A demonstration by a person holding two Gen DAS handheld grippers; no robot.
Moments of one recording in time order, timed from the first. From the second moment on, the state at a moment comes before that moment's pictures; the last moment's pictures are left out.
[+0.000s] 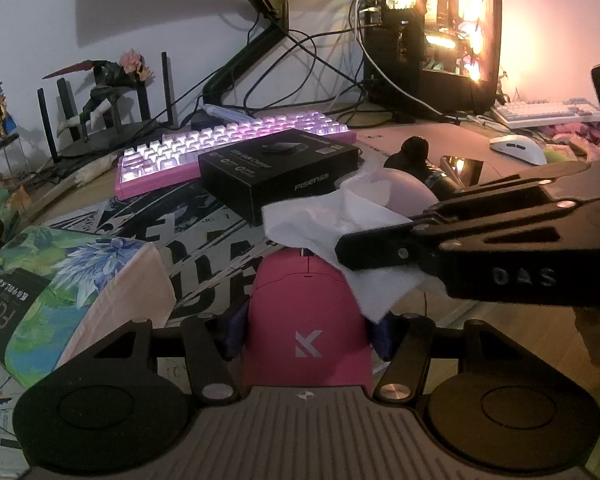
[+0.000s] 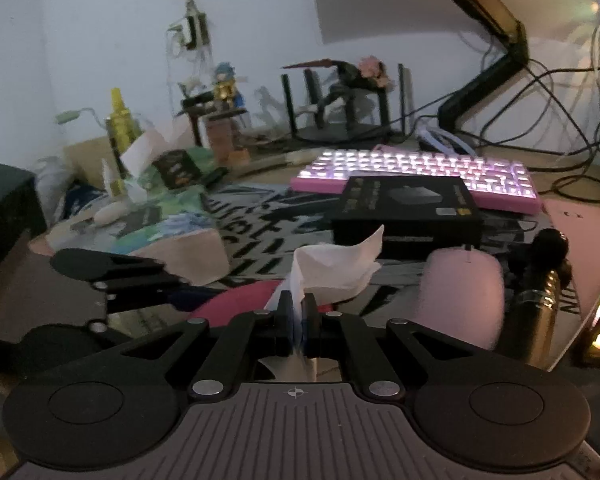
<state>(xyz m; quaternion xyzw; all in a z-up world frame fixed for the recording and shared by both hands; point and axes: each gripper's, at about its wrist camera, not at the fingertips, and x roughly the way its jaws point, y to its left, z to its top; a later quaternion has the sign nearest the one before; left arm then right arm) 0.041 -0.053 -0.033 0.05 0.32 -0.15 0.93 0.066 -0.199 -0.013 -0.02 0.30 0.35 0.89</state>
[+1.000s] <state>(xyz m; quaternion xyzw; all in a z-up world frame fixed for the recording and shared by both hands) 0.041 -0.053 -0.034 0.05 0.32 -0.15 0.93 0.069 -0.211 -0.016 -0.03 0.30 0.34 0.89</state>
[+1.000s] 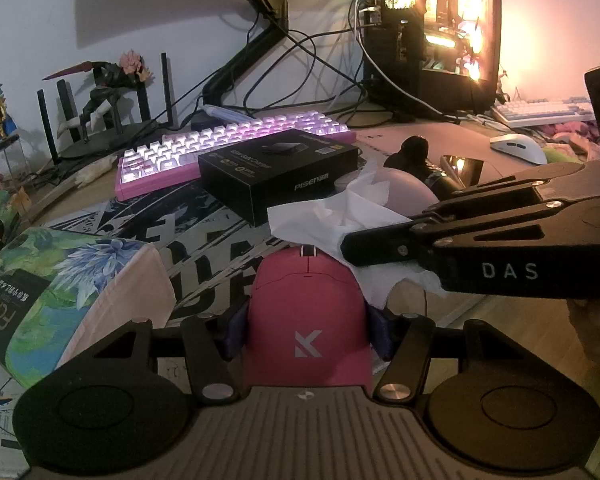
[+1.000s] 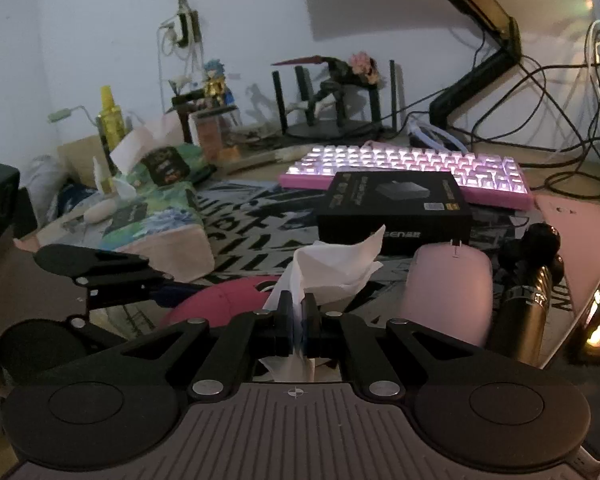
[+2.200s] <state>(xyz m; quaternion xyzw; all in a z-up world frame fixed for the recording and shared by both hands) 0.041 -0.052 -0.034 0.05 0.32 -0.15 0.93 0.066 -0.207 -0.010 -0.03 0.29 0.36 0.89</state>
